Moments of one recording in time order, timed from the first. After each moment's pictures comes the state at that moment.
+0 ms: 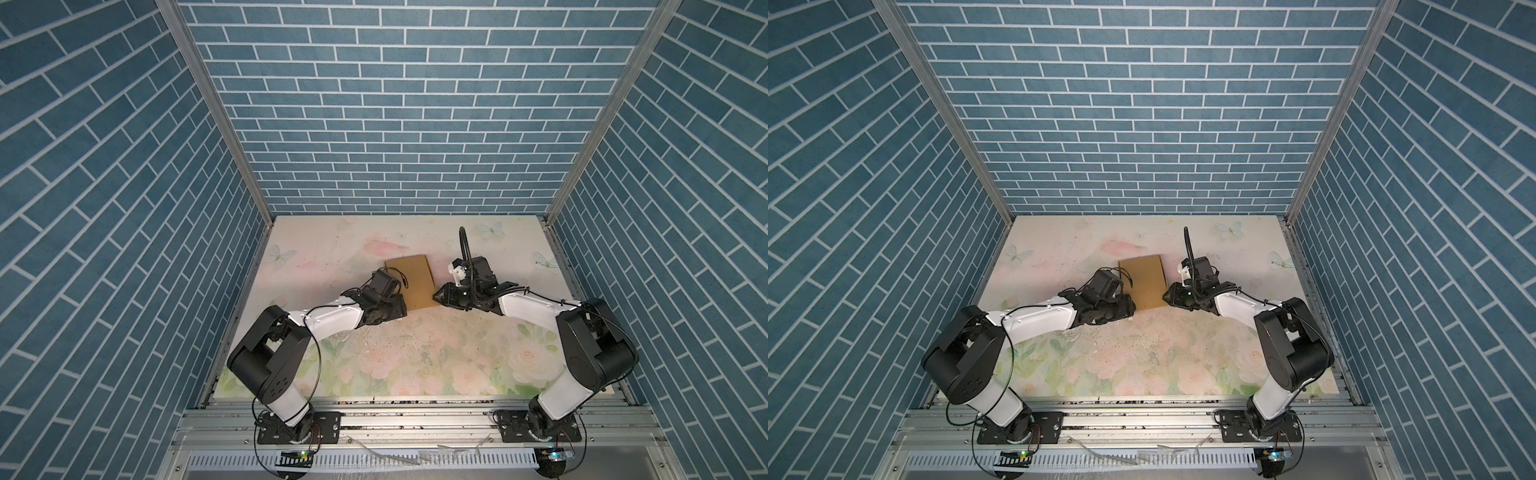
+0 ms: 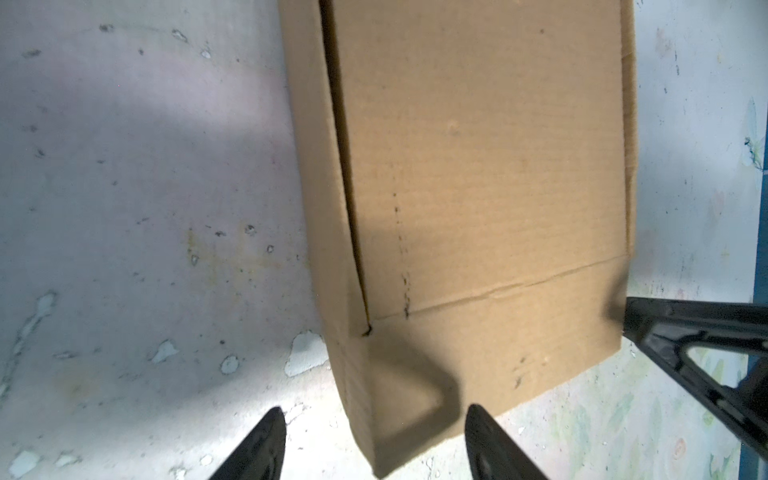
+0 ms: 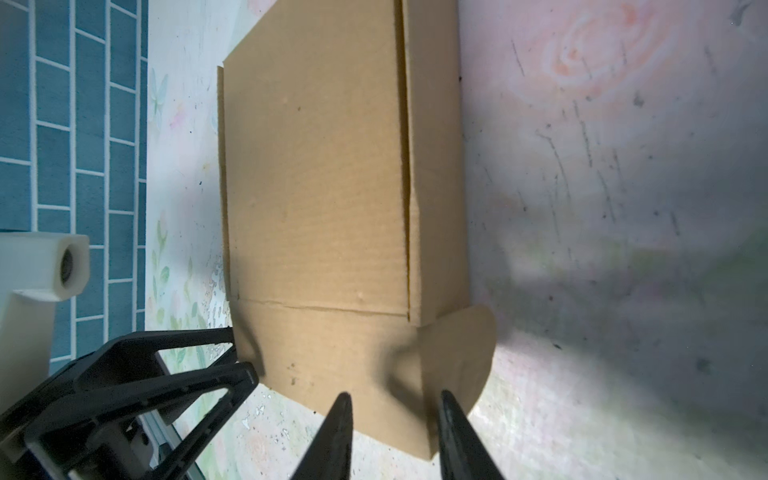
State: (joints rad) left arm -0.66 1.62 0.90 -0.23 0.05 -0.81; right arm 0.52 1.65 0.89 -0.10 -0.44 0.60
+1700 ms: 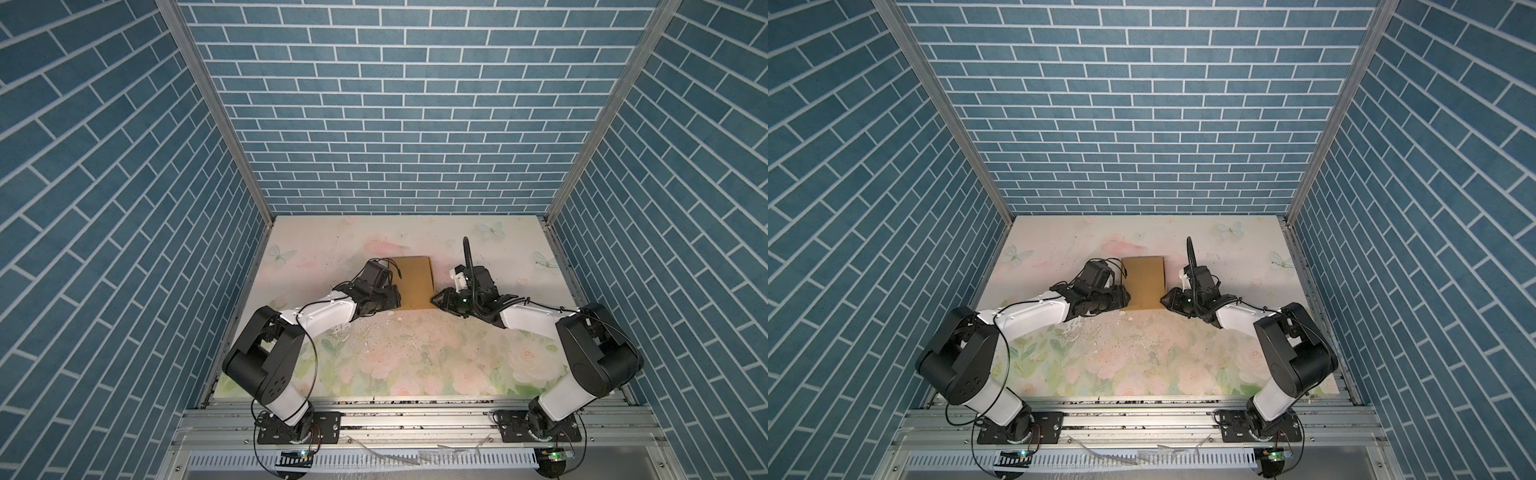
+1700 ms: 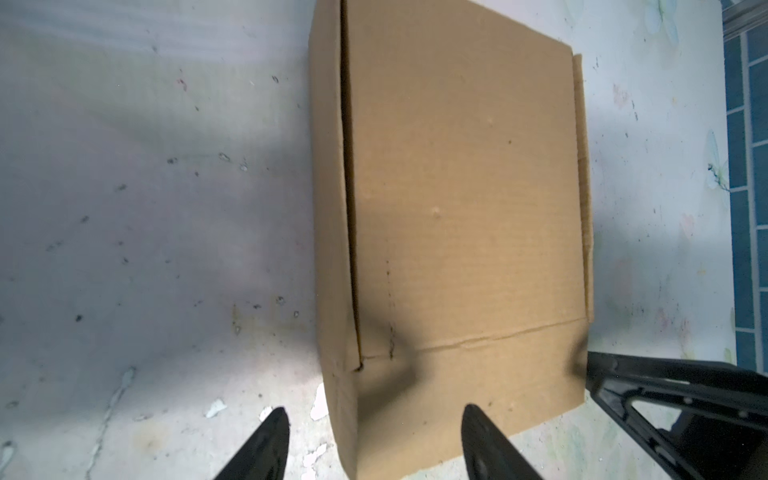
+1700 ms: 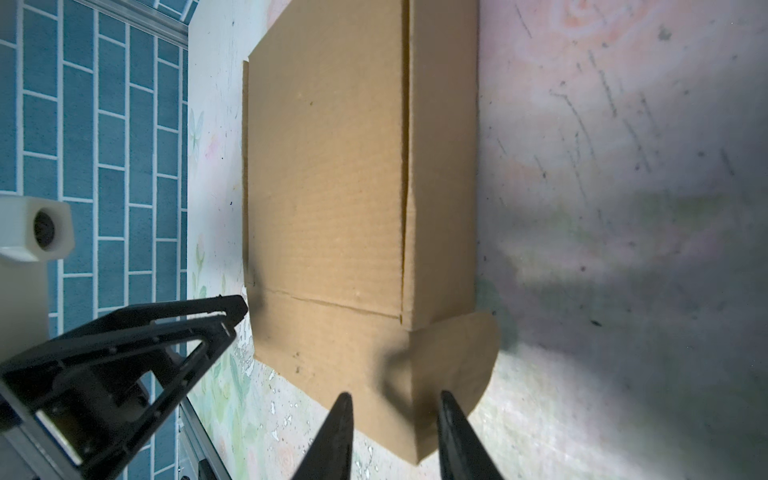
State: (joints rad) left arm -0.57 1.61 0.93 -0.22 0.07 -0.70; right arm 0.55 1.61 0.76 0.10 -0.41 0.76
